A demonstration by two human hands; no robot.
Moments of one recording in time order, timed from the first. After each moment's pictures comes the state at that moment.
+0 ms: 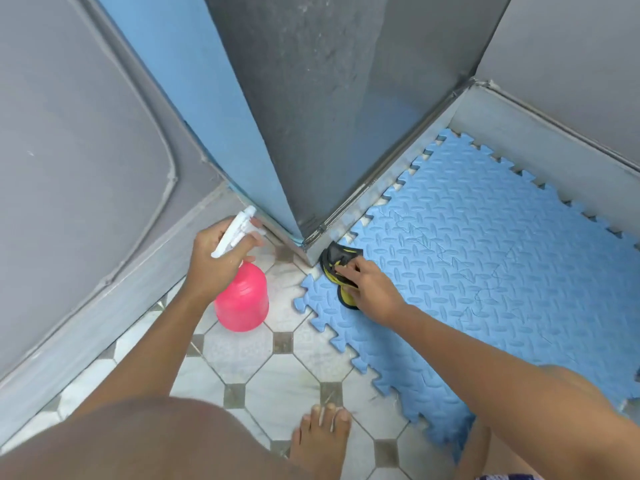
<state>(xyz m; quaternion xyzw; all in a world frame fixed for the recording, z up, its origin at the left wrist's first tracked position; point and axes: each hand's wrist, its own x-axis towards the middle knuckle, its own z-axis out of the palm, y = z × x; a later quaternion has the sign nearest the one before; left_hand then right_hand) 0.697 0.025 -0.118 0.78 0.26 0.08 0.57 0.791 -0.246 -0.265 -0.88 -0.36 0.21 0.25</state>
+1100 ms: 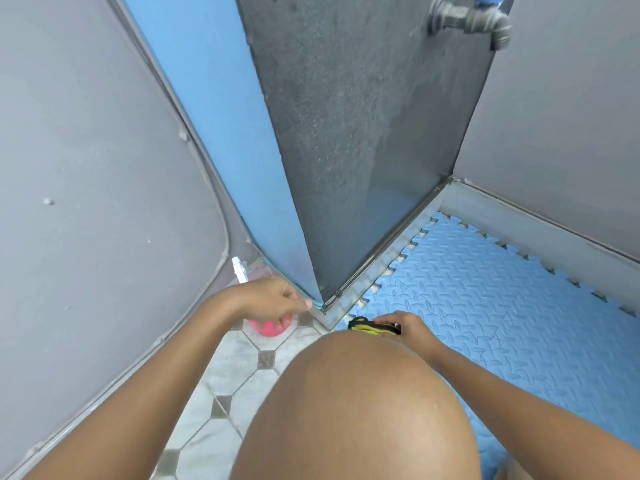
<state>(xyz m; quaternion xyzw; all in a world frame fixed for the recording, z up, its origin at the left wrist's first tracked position) 0.735 0.003 0.014 0.88 0.17 -0.36 0.28 0.820 -0.285 -0.179 -0.85 -0.19 0.32 0.37</state>
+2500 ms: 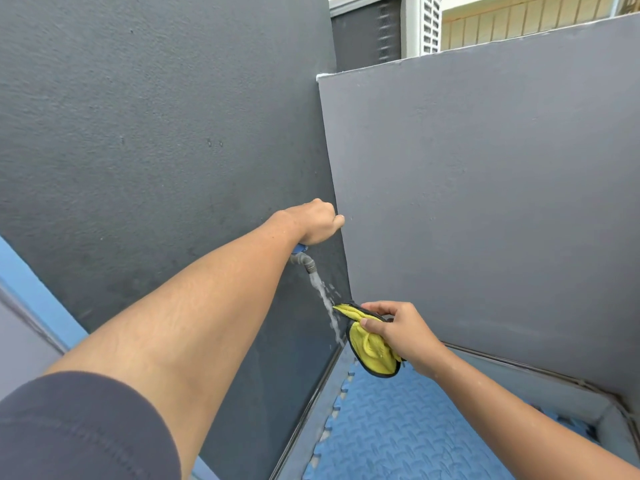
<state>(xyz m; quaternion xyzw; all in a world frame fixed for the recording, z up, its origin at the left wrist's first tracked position) 1.044 -0.205 0.287 1.00 -0.09 -0.02 0.00 0.962 -0.381 0.096 -0.76 -0.05 0.08 0.64</state>
